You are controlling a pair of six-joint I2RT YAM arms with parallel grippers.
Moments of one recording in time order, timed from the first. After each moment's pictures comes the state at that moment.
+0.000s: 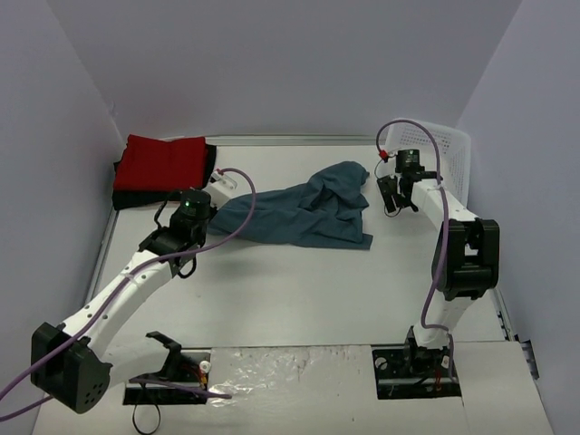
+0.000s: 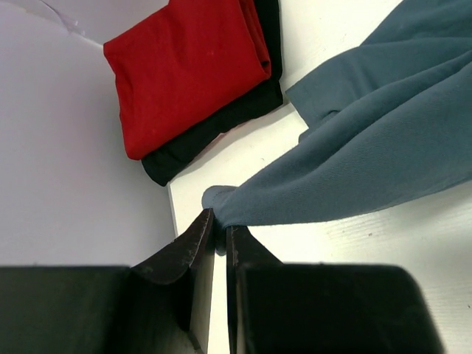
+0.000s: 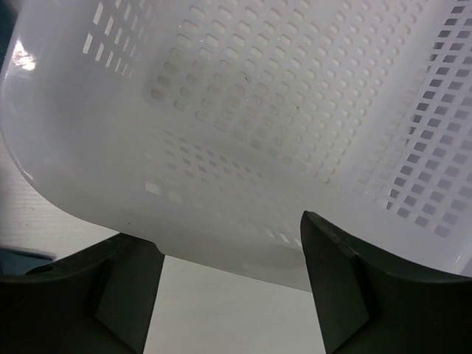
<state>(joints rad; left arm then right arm) -0.46 1.12 0.92 -0.30 -0.52 0.49 0.03 1.79 1.29 -0.47 0.23 -0.31</state>
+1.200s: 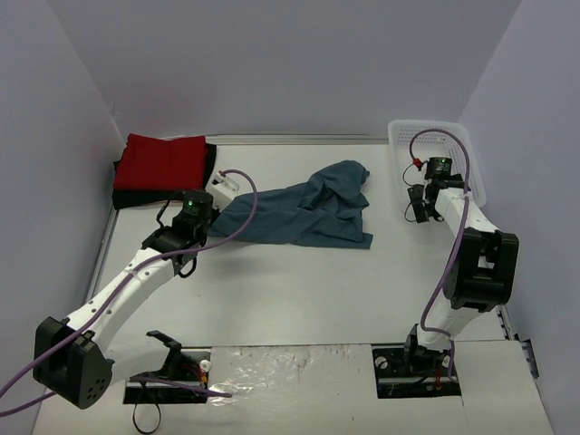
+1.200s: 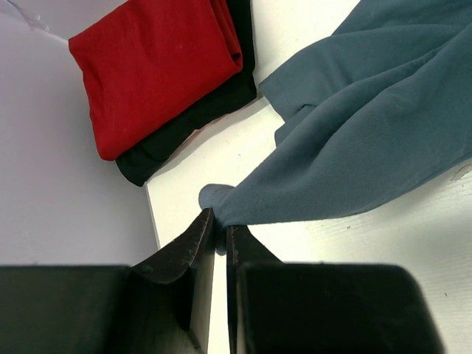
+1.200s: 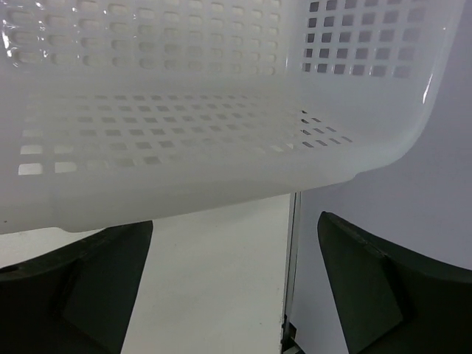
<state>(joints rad) -0.46 1.14 0.90 -0.32 -0.47 0.45 -0.13 1.70 1.19 -0.45 0.39 -0.38</state>
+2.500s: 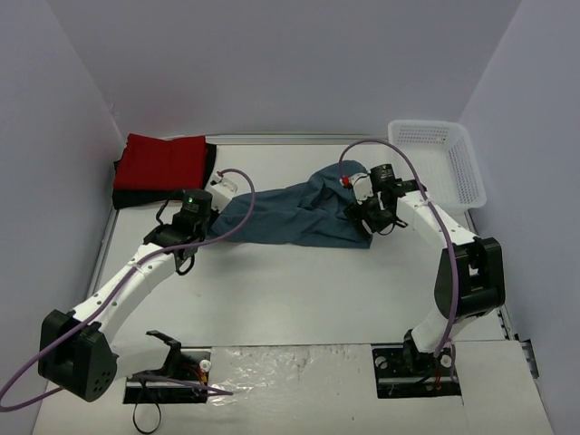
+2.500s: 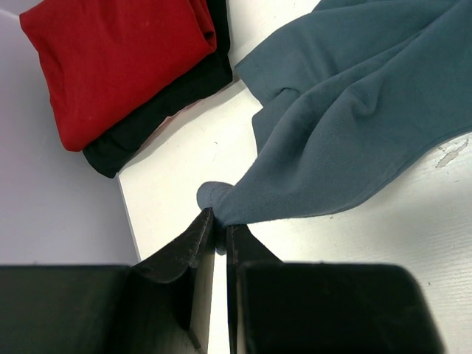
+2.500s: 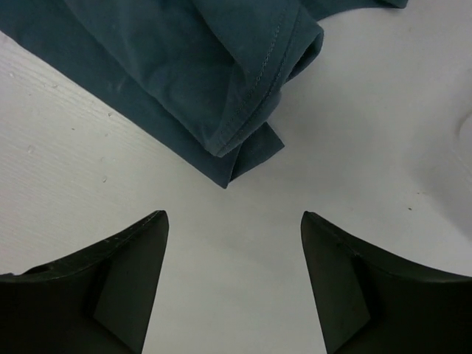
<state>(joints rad) -0.42 1.18 0.90 -0.35 -0.39 0.41 0.24 1.61 1.18 -0.73 -0.09 -0.38</state>
